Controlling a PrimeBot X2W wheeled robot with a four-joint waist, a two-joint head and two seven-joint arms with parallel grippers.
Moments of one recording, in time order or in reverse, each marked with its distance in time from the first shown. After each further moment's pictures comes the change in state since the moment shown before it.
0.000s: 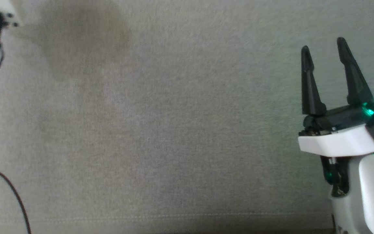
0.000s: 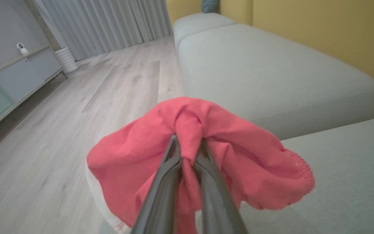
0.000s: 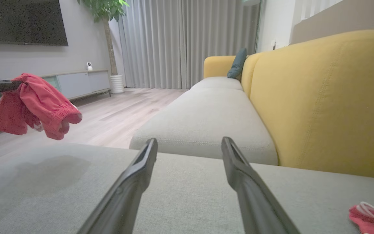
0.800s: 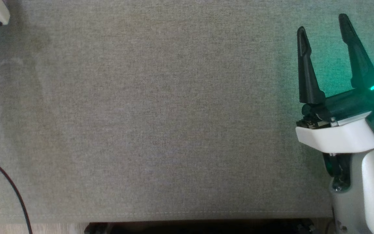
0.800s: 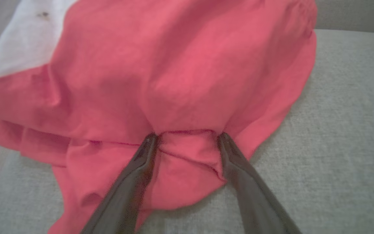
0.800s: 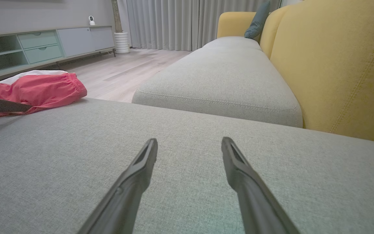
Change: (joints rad) left arm 0.014 -0.020 0.158 0.006 -0.053 0.040 0.242; right arm -0.046 -0.001 0.032 -0.117 -0.082 0.000 0.075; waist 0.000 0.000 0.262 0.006
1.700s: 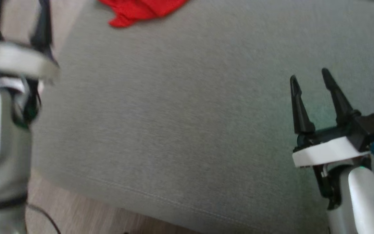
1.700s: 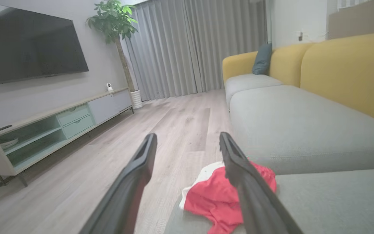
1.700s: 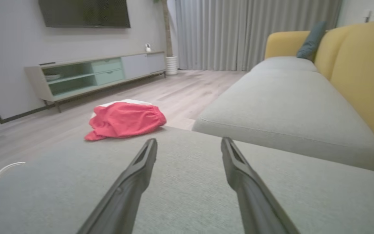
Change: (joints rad) left arm 0.492 -0.069 0.009 -0.666 0.074 0.021 -0.314; right arm 0.122 0.004 -0.043 0.218 0.048 0.000 -0.029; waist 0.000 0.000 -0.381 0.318
